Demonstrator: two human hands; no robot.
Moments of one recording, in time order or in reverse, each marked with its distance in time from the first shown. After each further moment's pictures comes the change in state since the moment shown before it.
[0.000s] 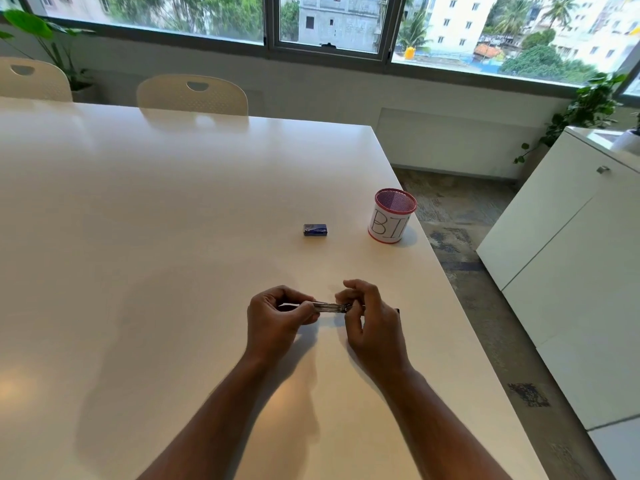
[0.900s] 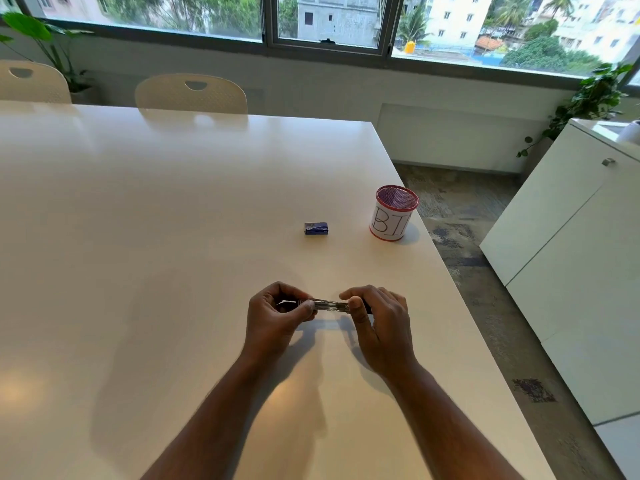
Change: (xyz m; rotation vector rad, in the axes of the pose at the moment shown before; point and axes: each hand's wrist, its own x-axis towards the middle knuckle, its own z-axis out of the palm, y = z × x) left_hand 0.001 0.002 -0.007 -0.046 -0.063 -0.017; right_hand 0.004 0.005 -0.004 -0.109 -0.002 0.027
